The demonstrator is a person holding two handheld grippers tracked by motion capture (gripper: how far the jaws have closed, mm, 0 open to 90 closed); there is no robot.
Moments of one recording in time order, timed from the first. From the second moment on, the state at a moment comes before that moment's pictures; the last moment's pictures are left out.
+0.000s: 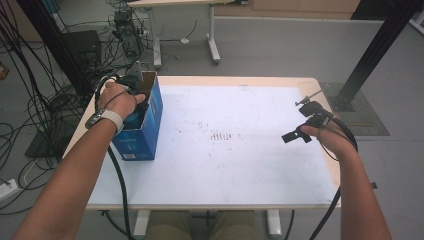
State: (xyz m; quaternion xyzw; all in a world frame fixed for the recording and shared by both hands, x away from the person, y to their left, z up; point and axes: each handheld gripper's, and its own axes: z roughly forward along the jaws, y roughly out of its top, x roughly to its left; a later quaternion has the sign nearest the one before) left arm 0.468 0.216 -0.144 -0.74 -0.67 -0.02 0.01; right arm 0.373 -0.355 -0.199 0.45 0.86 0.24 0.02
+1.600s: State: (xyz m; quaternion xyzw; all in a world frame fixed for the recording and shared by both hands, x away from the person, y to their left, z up) left arm 0.456 0.223 -0.128 -0.75 -0.66 -0.04 -0.02; right arm 0.372 -0.349 -0.198 0.45 0.86 0.24 0.02
